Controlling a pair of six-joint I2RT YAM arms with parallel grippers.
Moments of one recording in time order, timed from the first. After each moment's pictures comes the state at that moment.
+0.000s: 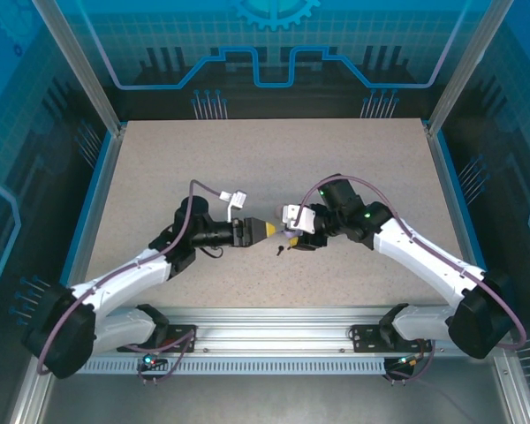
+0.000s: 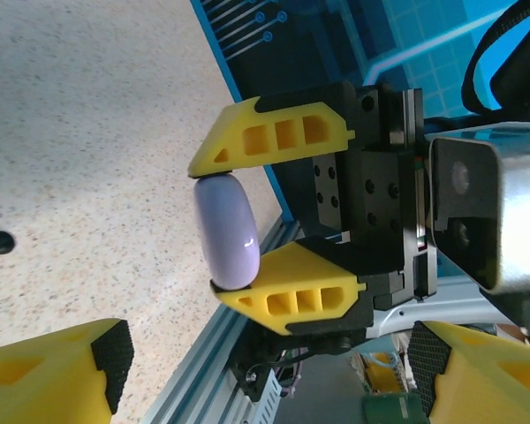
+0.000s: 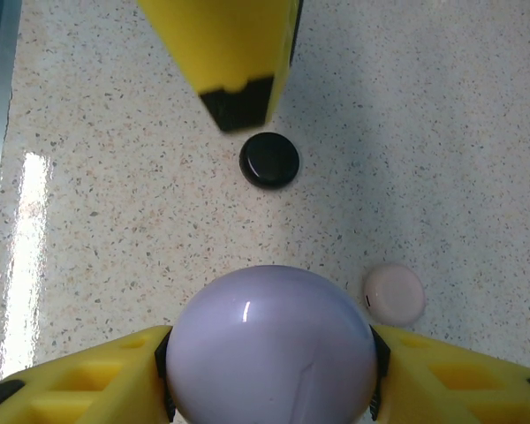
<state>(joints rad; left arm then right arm) -0.55 1.17 0.58 0.32 0.74 -0.91 0.62 1.26 0.99 -0.60 -0.37 -0.79</state>
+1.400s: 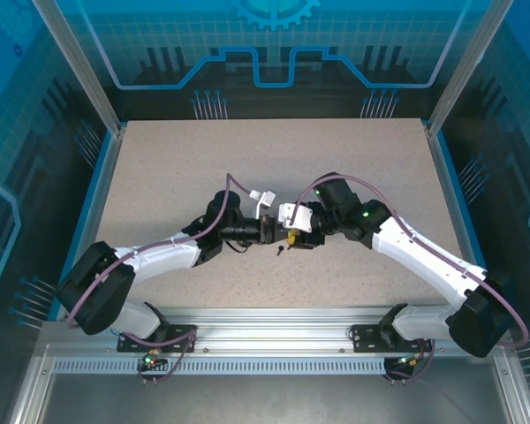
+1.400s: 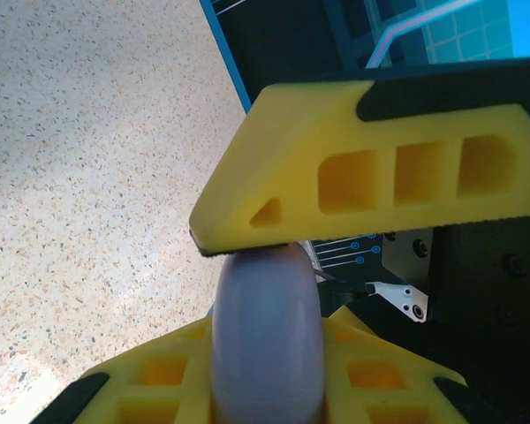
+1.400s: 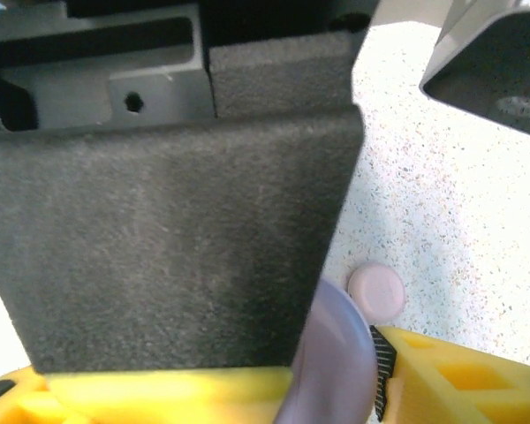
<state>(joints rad) -0.66 1.44 0.70 0.44 0.73 -0.94 0.66 1.27 1.05 -0.64 -0.30 -0.78</state>
